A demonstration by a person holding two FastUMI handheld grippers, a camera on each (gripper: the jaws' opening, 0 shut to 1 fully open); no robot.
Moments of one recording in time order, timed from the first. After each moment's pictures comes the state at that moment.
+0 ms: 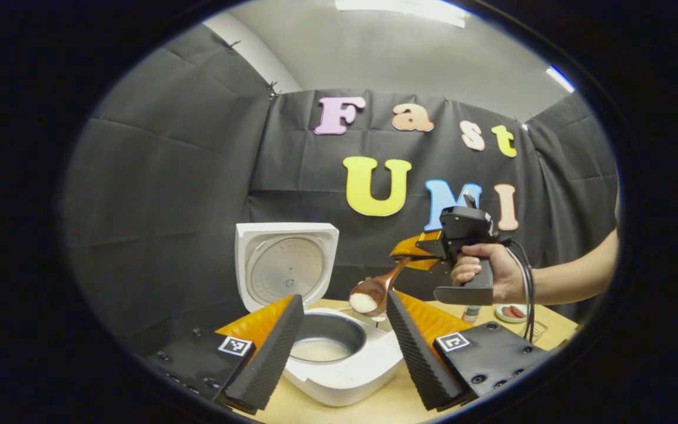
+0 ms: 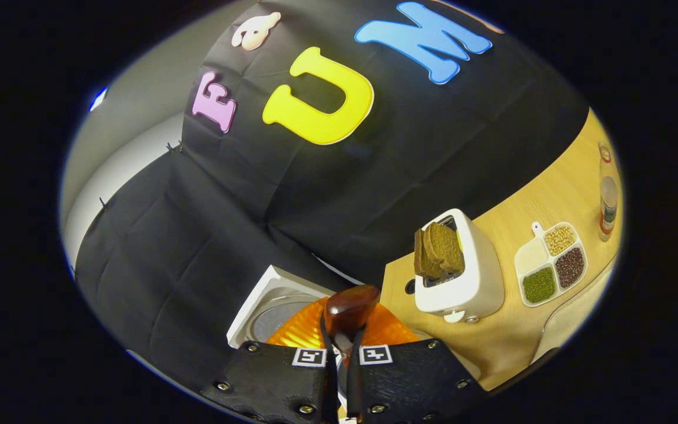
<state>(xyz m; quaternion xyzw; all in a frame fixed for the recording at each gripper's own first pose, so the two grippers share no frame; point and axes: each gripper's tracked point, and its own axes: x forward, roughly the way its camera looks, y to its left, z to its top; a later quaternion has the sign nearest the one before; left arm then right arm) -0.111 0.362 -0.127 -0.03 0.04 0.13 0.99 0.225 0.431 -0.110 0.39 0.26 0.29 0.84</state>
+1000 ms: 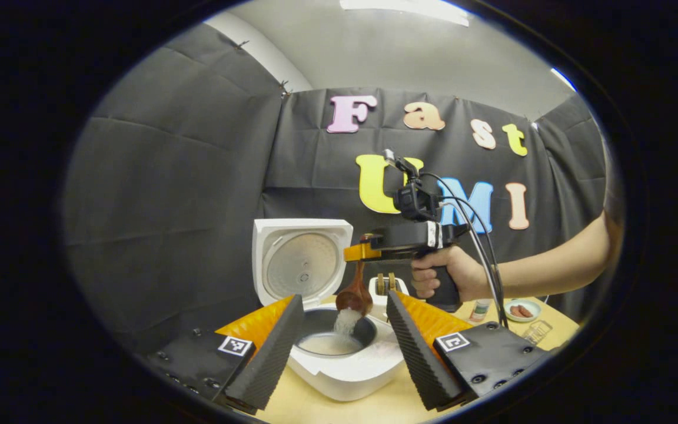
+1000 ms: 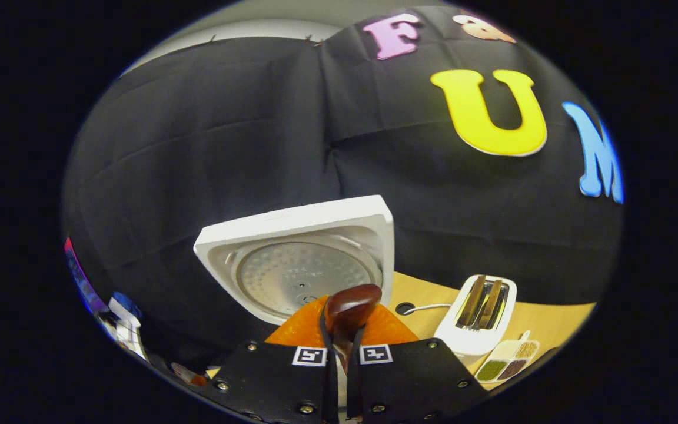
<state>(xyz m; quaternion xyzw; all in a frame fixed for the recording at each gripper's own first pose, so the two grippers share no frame) -0.129 0.370 -0.130 -0.03 0.05 0.16 0.99 0.183 0.560 -0.108 -0.02 0.16 0.42 0.89</state>
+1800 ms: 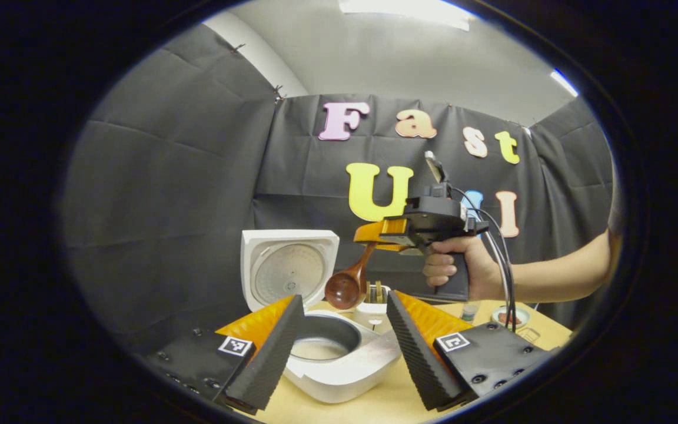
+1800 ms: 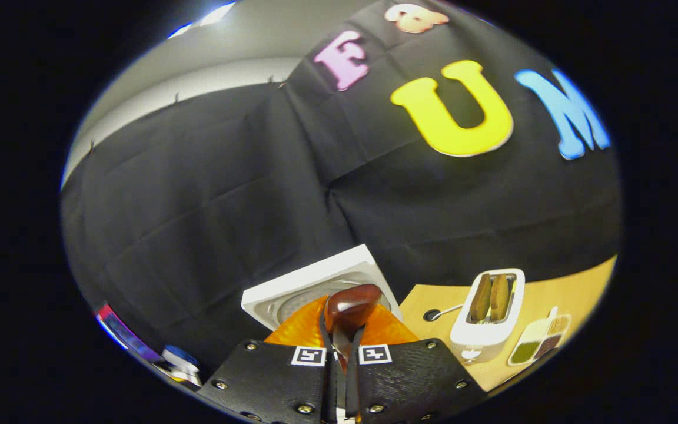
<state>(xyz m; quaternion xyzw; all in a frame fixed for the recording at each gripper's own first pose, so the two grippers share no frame) -0.125 0.348 -0.107 -0.05 0.03 0.13 0.99 0.188 0.485 -0.046 0.23 0.18 0.41 0.86</state>
